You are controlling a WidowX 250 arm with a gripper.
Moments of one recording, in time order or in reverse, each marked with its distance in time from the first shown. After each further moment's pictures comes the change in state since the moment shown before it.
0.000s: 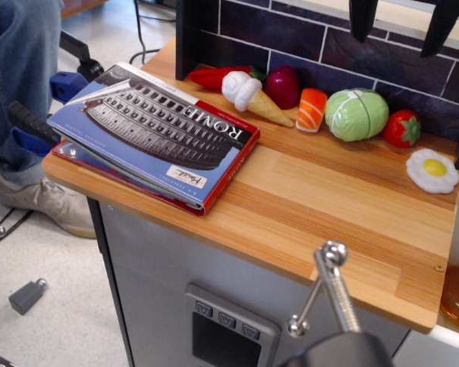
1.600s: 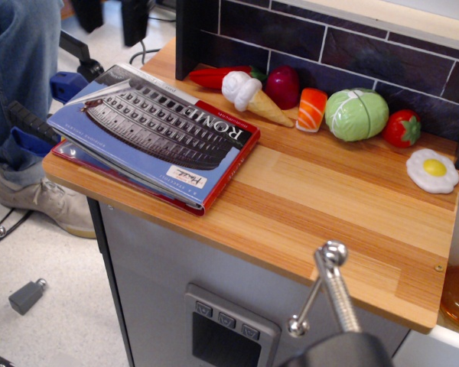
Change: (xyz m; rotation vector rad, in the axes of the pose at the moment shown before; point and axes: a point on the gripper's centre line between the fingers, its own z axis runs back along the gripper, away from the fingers) arm -0.029 0.272 -0.047 0.067 0.024 -0.017
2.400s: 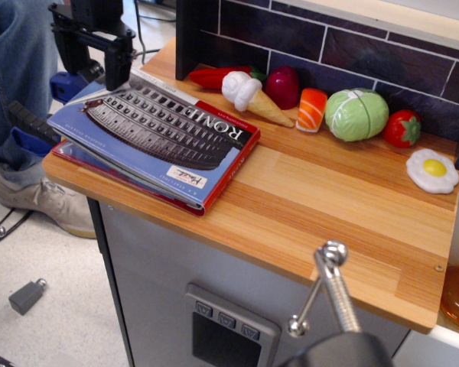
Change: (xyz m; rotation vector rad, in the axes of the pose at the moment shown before) arm -0.005 0.000 -0.044 0.025 0.024 -0.003
